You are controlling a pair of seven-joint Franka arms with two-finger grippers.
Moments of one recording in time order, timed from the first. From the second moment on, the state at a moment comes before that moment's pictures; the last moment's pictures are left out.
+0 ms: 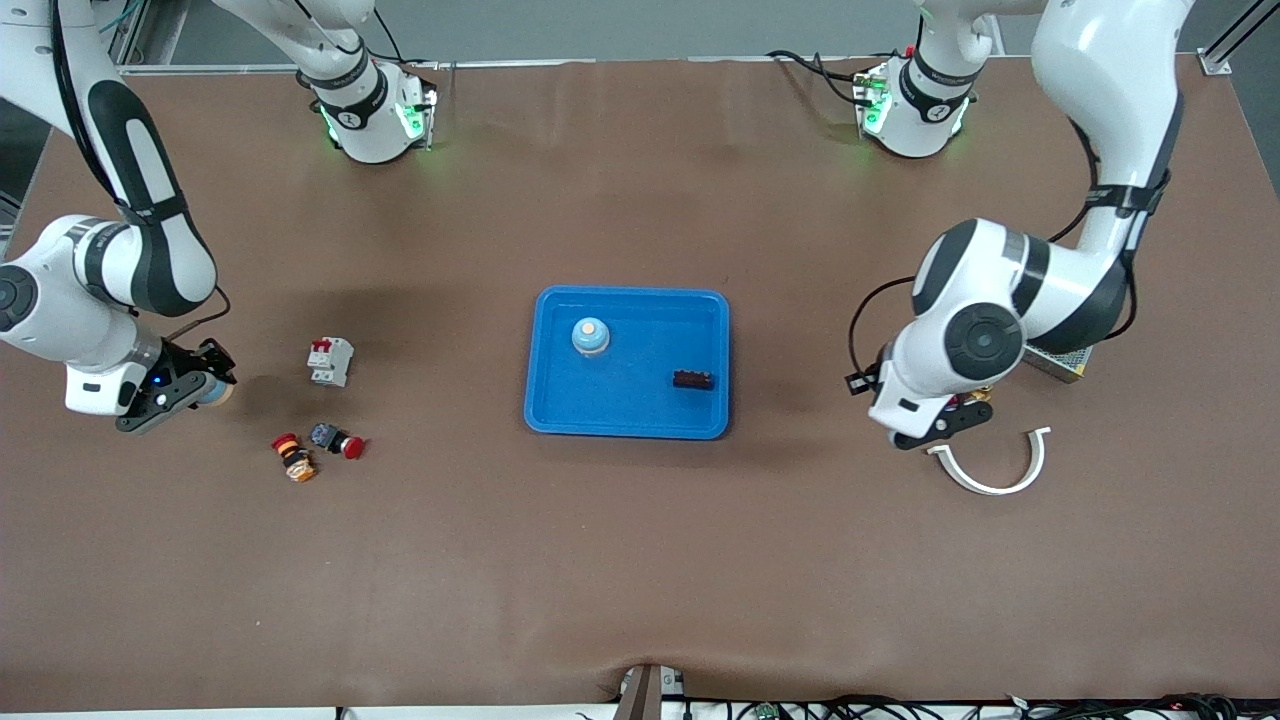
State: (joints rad) left arm 0.01 0.41 -0.35 -1.78 0.15 1.97 -0.70; right arm -0.20 0.34 -0.06 -2.12 -0.04 2.47 -0.90
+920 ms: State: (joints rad) left arm 0.16 0.23 -0.36 -2.25 0.15 2.41 -0.47; right arm -0.20 0.41 -0.06 -2.19 -0.04 2.65 -0.90
